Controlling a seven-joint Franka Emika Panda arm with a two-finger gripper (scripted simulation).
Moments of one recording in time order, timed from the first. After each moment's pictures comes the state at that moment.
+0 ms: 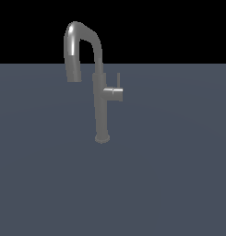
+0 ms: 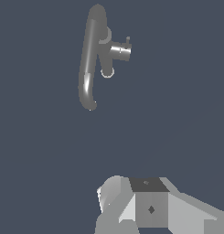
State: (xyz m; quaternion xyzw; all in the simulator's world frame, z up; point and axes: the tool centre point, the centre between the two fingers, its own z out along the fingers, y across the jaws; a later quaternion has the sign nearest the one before) arm -0.248 -0.001 0.477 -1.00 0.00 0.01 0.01
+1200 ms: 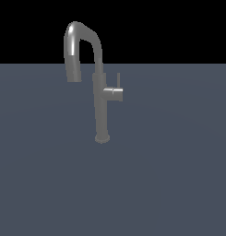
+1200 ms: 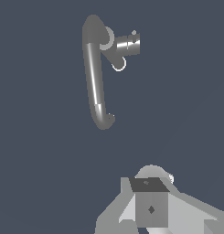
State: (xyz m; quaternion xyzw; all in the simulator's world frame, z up) arm -0.189 0.006 0.466 -0.98 0.11 0.10 0.11
